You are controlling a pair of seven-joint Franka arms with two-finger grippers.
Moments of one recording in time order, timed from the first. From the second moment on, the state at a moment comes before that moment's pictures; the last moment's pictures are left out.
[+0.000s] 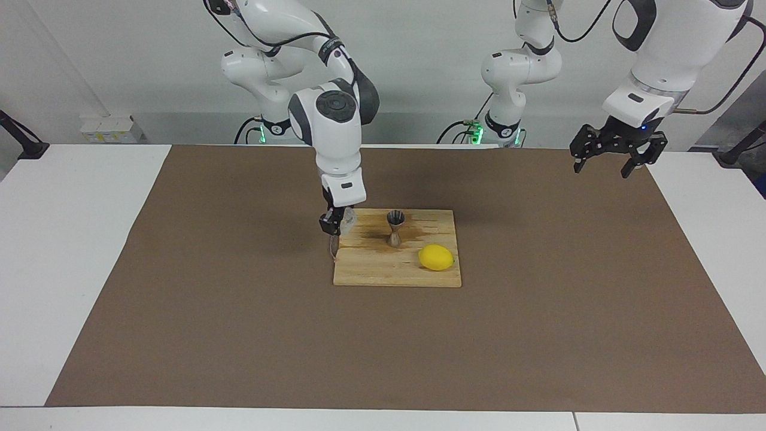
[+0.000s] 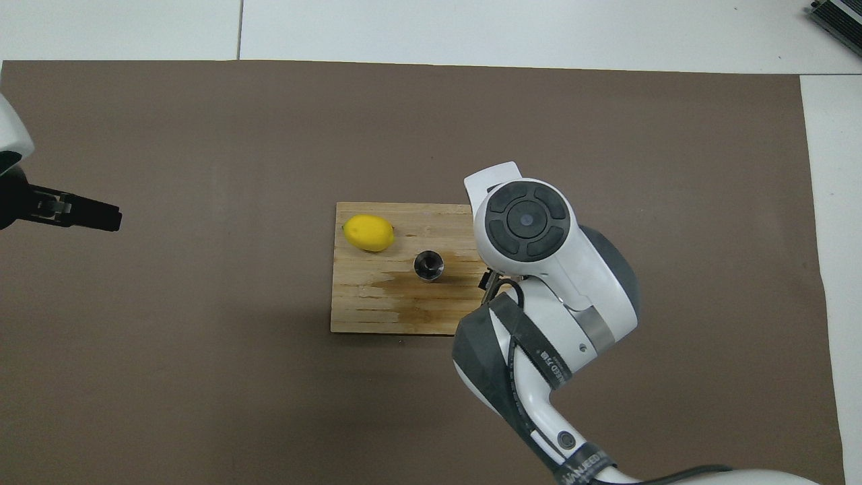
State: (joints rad) left arm 0.09 -0.05 -0.17 -1.64 0.01 1.65 0.15; right arm 0.28 0.21 0.15 -1.87 -0.07 2.13 -0.65
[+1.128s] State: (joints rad) left arm 0.09 -0.05 -0.17 -1.64 0.01 1.65 0.15; right arm 0.02 0.16 0.15 -2.13 0.14 2.30 -1.30
